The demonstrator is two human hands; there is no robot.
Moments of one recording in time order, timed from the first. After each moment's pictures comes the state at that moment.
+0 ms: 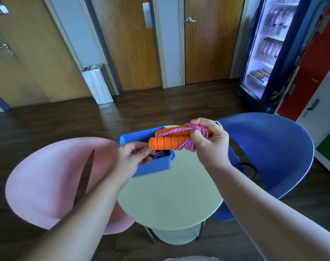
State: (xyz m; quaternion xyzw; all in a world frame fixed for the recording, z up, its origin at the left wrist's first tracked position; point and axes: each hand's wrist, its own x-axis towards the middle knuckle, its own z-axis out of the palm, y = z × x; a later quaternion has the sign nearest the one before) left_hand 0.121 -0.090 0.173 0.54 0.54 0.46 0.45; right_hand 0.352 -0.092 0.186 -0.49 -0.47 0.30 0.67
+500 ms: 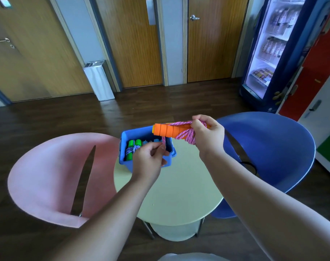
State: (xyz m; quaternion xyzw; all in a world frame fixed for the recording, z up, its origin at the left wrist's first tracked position) left_hand 0.170 -0.102 0.146 0.54 0.59 0.50 0.33; right_hand 0.337 -0.066 0.190 -0.56 -0.34 0.40 0.64
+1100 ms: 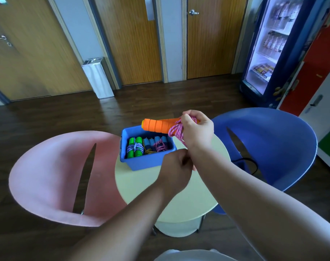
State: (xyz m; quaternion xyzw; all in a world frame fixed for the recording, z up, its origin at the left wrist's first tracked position) left_hand 0.217 -0.120 0.138 0.67 0.54 0.36 0.36; right_hand 0.306 -0.060 0.192 -0.58 -0.33 0.39 0.64
